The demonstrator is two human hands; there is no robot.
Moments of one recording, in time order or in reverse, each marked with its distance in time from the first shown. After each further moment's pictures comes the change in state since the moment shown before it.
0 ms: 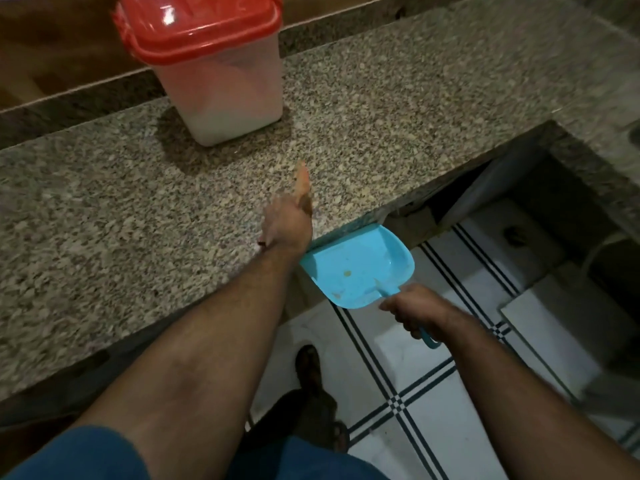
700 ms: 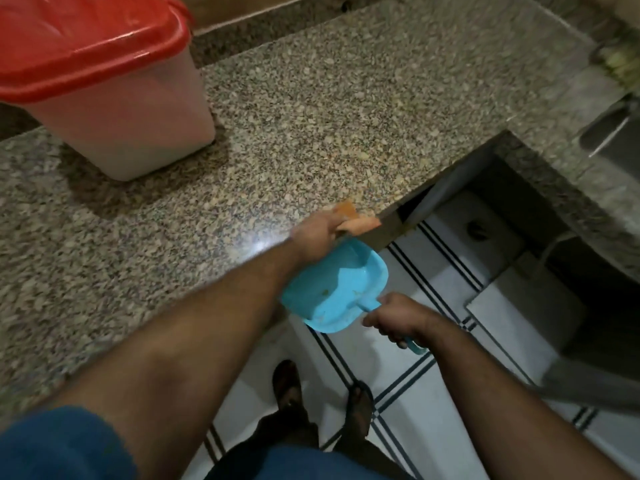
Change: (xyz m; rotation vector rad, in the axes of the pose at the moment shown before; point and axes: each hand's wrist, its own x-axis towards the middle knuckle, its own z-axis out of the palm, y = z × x) left_hand 0.053 0.116 0.072 0.018 -0.705 0.619; right_hand 0.061 -0.026 -0.088 -0.105 -0.071 0.045
